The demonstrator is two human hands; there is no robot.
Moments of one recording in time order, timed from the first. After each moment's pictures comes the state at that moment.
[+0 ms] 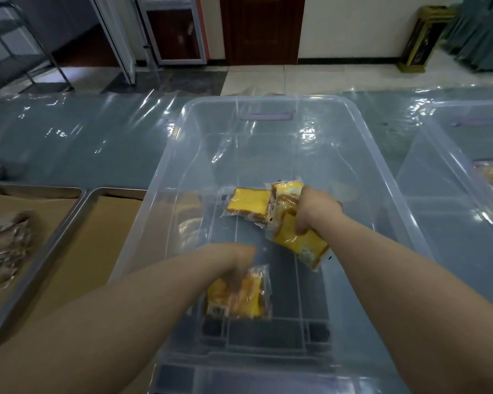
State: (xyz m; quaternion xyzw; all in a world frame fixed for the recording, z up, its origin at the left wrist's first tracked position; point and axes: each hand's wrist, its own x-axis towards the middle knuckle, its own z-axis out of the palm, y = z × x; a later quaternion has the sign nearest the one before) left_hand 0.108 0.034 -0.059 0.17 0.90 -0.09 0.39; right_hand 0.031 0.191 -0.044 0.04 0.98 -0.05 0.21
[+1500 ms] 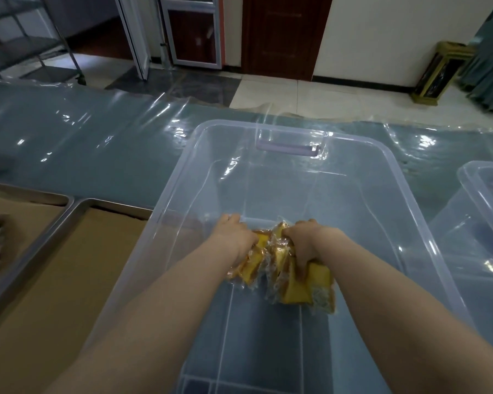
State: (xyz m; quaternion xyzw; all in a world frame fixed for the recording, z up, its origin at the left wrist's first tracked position) left_hand -0.005 0.003 -0.075 0.16 0.96 -0.12 0.19; right_hand -0.058 0.169 -0.070 -0.21 0.90 0.12 0.35
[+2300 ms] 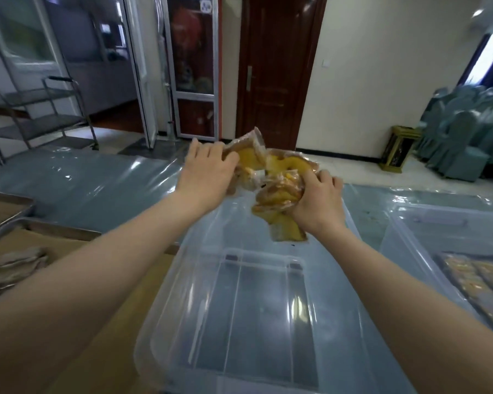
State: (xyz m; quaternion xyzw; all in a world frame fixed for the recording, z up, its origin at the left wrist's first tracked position) left_hand 0.069 -0.044 0.131 0.08 0.95 -0.08 -0.28; right_hand 0.035 0.172 0.091 -0.11 0.94 -0.21 -0.24
